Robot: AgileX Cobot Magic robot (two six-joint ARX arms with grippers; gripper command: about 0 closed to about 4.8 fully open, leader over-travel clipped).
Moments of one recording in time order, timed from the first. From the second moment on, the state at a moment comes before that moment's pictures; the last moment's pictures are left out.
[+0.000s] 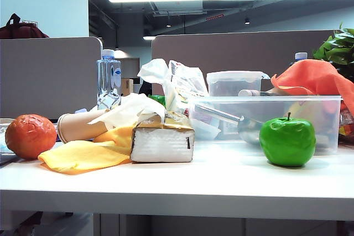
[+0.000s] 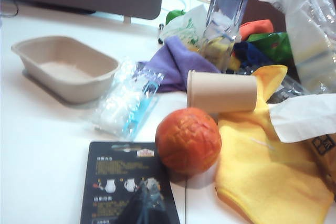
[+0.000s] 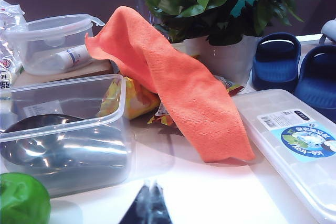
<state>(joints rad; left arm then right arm) 0.07 0.01 0.00 -0.06 0.09 -0.15 -0.07 0.00 0.01 0.01 0.04 0.16</state>
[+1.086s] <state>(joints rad) 0.01 0.00 0.00 -0.06 0.11 0.01 -0.07 0.00 0.01 0.01 0.04 0.16</state>
